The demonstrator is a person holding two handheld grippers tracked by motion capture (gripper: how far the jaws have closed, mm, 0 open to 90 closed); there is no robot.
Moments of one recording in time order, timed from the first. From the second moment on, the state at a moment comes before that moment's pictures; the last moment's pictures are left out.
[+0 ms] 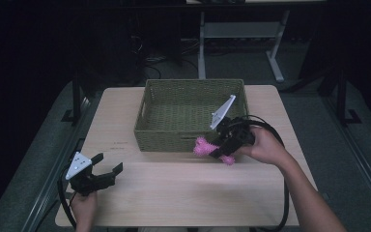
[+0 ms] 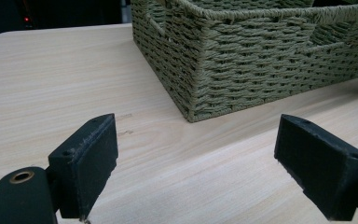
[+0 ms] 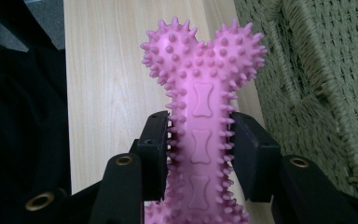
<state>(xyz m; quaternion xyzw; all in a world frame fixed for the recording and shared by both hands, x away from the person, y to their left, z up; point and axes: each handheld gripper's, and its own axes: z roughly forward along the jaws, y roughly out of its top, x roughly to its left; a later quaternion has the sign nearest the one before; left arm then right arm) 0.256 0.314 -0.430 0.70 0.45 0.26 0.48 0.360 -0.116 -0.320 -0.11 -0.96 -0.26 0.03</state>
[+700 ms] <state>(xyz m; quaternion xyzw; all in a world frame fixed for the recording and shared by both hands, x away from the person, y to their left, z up) 0.256 0.315 -0.429 0.70 0.45 0.26 0.49 0.374 -0.111 -0.307 -0.11 -0.96 -0.26 0.02</state>
